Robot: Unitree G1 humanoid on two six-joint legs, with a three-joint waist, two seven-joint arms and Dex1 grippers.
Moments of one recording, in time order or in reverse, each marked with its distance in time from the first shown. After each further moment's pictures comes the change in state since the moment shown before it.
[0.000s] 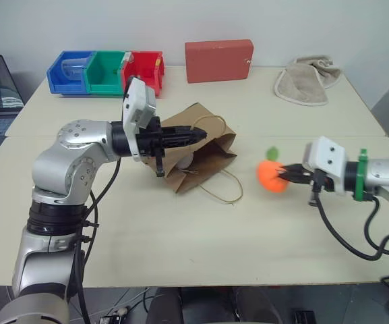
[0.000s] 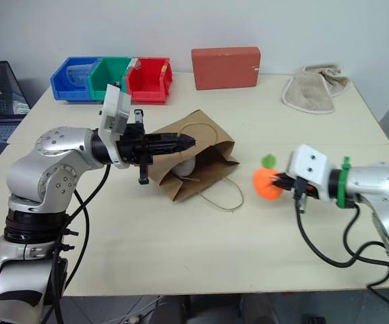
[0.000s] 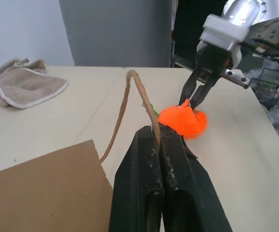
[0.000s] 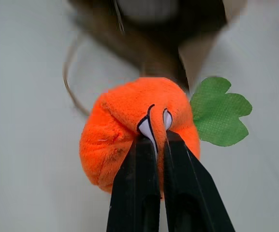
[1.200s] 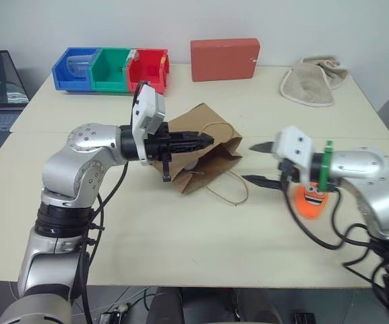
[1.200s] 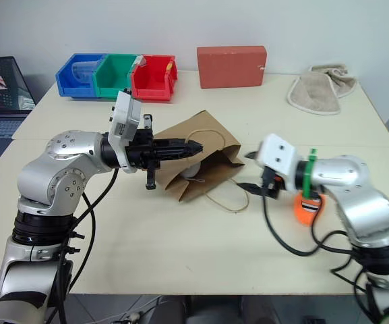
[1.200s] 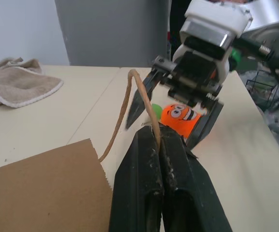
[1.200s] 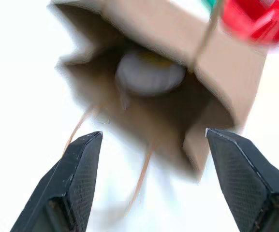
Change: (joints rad) left arm 0.025 -0.033 -0.048 -0.016 0.035 -0.032 -0.007; right arm -0.008 0.021 0.010 -0.014 -0.054 0.057 0.002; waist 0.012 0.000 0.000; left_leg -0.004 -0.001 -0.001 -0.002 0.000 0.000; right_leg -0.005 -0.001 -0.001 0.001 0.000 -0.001
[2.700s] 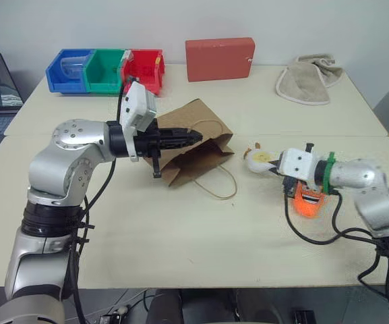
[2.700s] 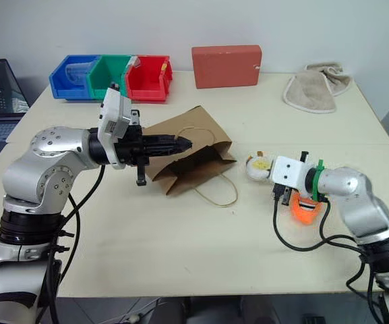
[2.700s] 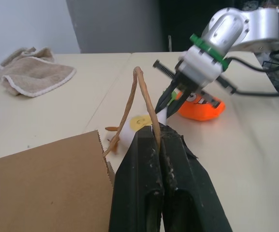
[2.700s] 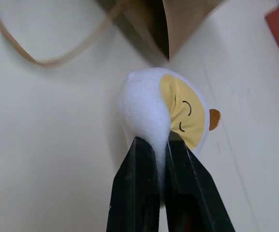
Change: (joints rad) left arm -0.003 0.074 0.026 0.009 0.031 -0.021 -0.011; right arm -0.008 -0.014 0.096 0.178 -0.130 -0.347 -0.010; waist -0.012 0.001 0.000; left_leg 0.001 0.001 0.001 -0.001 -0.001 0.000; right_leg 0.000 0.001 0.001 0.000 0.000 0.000
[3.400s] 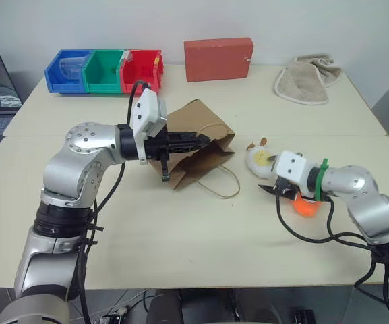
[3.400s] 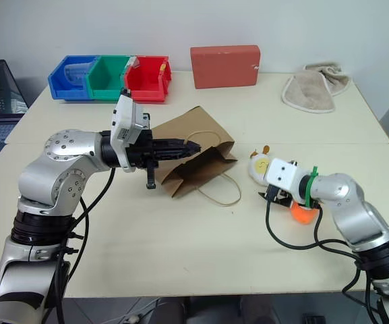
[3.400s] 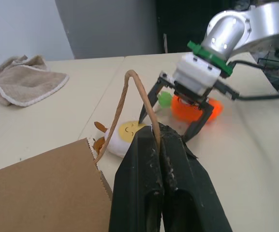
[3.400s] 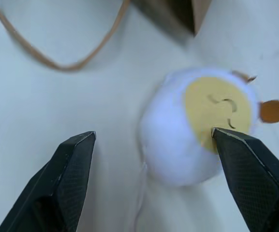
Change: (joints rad) left arm 0.007 -0.038 -0.035 0.005 0.039 -0.043 0.002; right arm 0.025 0.076 0.148 0.167 -0.196 0.021 -0.227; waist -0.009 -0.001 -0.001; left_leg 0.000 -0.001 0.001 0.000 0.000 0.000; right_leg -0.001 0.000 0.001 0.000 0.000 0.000
